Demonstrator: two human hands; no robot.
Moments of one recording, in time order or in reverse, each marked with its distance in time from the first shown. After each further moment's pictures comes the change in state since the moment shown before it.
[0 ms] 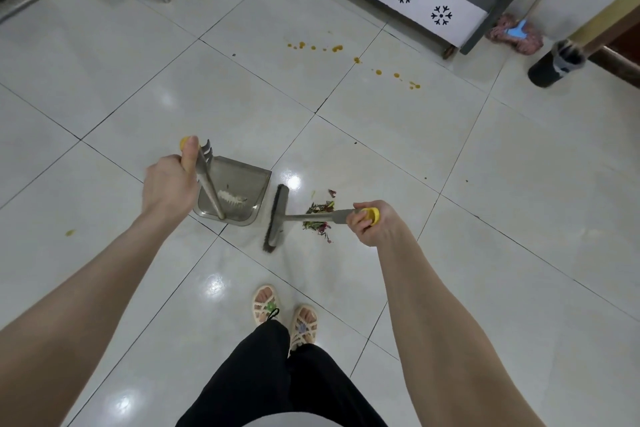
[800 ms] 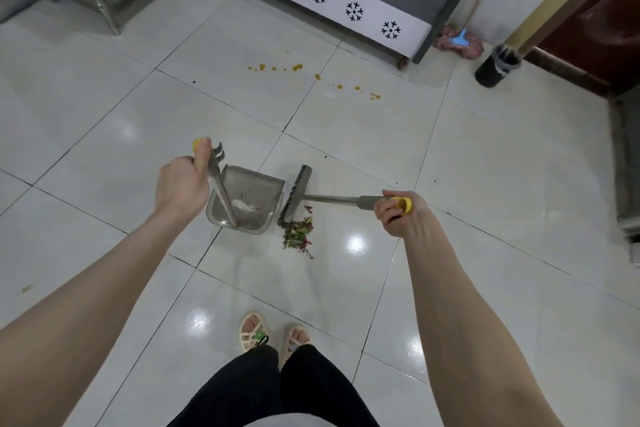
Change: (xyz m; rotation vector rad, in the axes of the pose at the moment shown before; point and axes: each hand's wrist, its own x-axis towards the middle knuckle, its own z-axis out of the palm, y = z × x) left_hand 0.024 0.067 0.022 -0.052 -0.094 0.119; right_hand -0.059 -0.055 -0.040 0.350 -0.039 -0.192
